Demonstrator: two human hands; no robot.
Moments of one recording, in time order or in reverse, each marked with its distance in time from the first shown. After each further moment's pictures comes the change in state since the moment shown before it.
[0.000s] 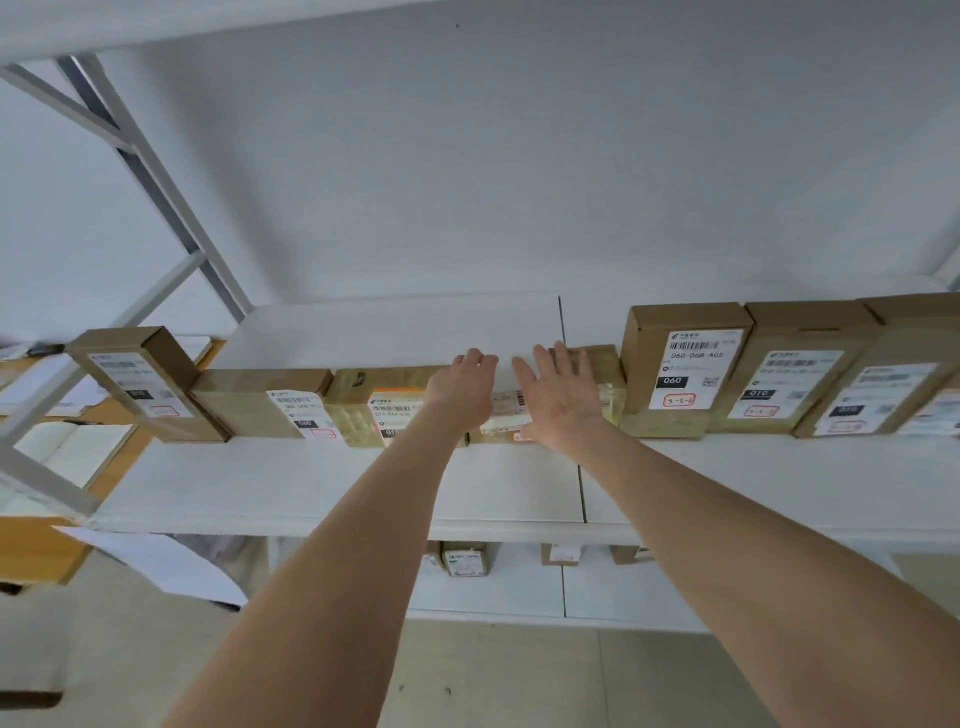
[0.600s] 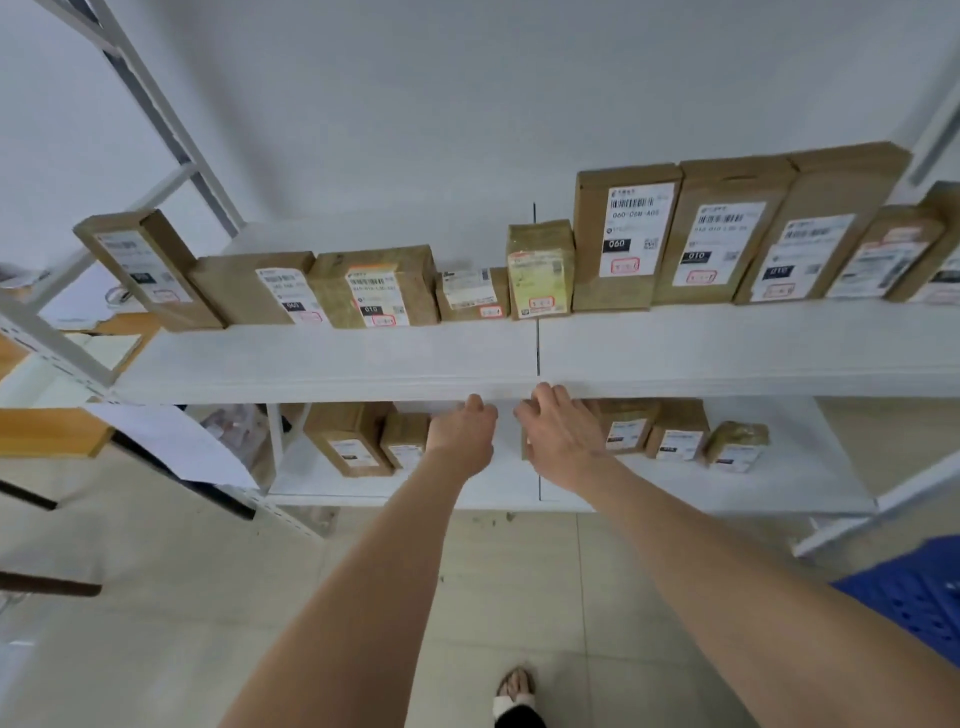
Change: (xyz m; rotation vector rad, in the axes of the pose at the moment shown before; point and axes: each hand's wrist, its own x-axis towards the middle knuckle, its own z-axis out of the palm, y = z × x) left_hand -0.172 0.084 0.129 0.016 -0.193 -0.040; right_hand -0.188 -0.009 0.129 0.201 0.128 -0.129
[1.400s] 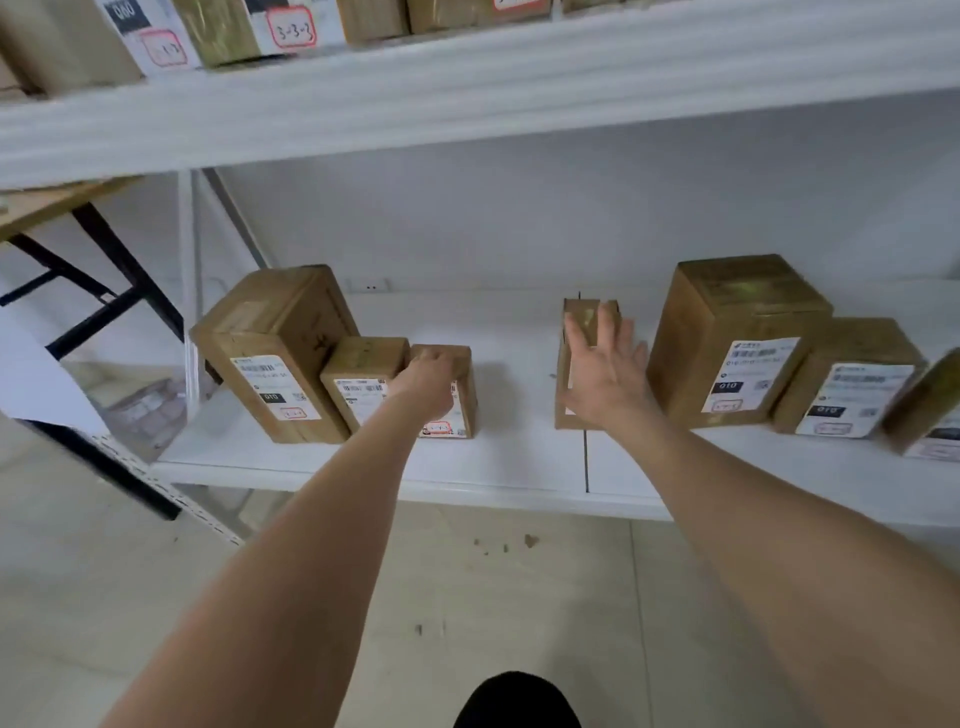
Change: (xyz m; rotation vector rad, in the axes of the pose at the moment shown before) left_hand 0.220 -0.085 0.303 -0.154 0.121 -0.225; right_hand 0.157 0.067 0.354 0.101 0.112 0.281
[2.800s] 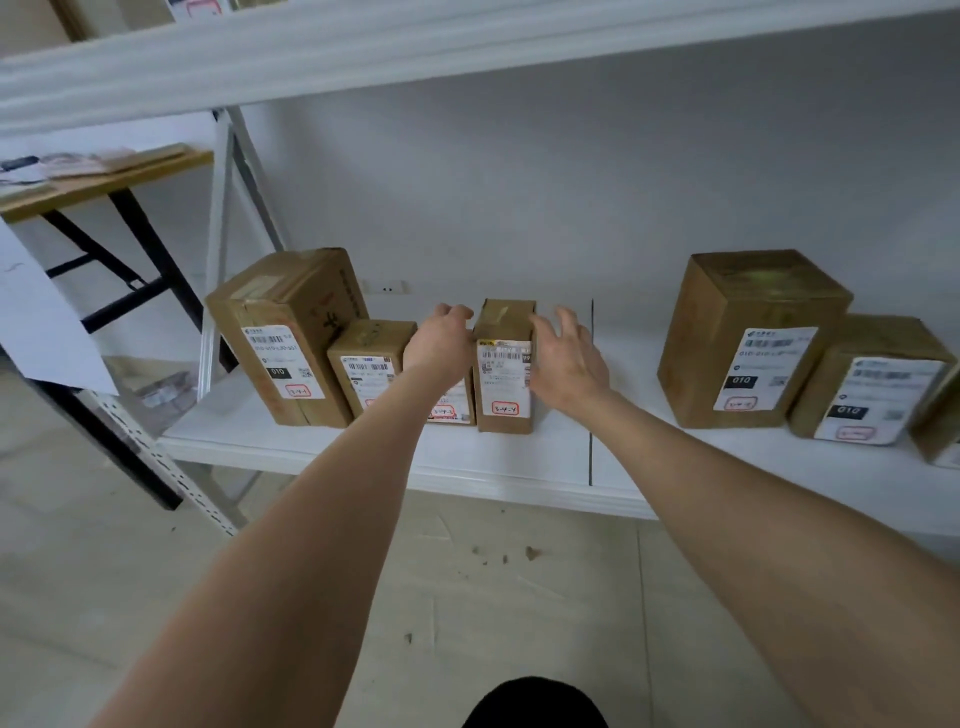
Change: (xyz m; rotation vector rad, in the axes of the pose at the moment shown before) left_hand -0.010 0.023 0.000 -0.273 0.347 0.001; right_hand -0.007 -0.033 0.020 0.239 0.088 -0.173
